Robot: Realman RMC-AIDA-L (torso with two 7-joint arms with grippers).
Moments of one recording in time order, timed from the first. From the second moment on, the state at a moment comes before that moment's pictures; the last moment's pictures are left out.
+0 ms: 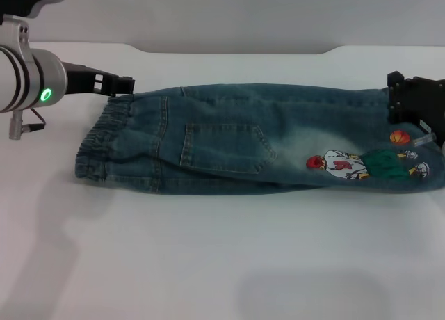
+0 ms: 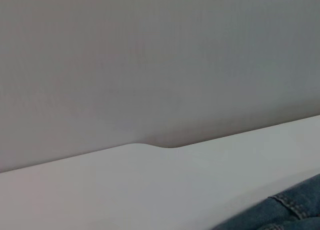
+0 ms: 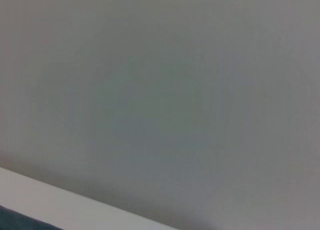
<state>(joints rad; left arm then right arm) -0.40 -2.06 -1.57 -1.47 2.84 -0.91 0.06 0.28 2.09 1.59 0.72 -0.45 0.53 -2.71</state>
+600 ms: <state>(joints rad) -0.38 -2.06 -1.56 -1.55 2.85 -0.99 0.06 0.38 2.09 1.56 0.43 -0.35 0.78 -2.88</state>
